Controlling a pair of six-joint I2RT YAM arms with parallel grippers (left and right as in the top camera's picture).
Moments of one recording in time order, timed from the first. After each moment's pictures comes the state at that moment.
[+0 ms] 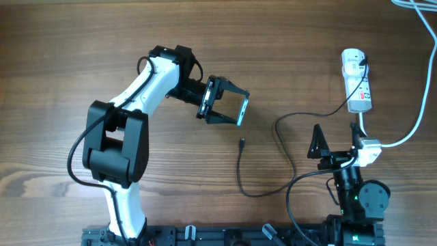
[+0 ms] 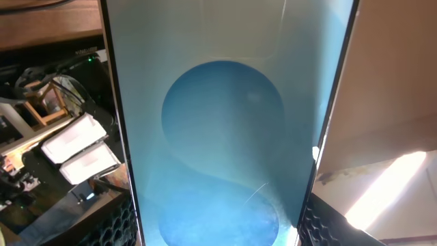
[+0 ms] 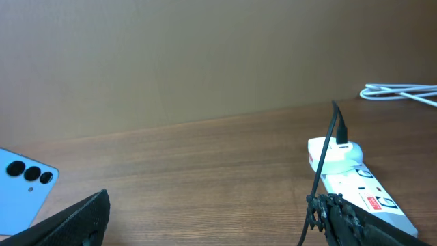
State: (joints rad) left arm -0.31 2.07 1.54 -1.30 1.45 -0.75; right arm -0.09 0.02 0.01 0.01 -0.18 0.18
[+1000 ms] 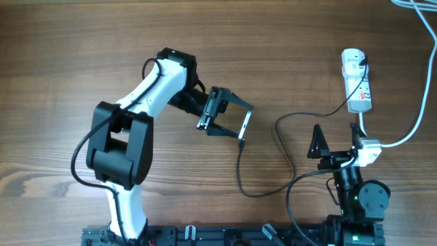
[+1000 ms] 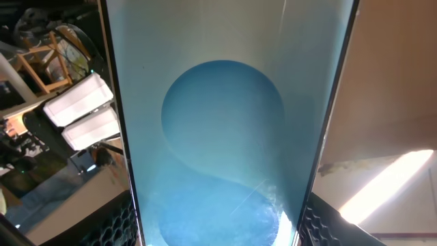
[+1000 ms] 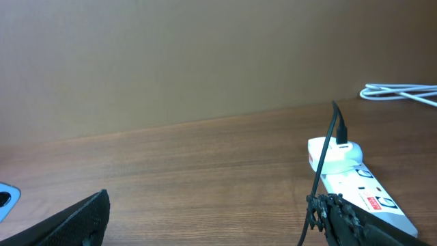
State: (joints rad) left arm -0.36 2.07 1.53 -1.68 1.47 -0.44; right arm -0.10 0.02 0.01 0.01 -0.18 0.18
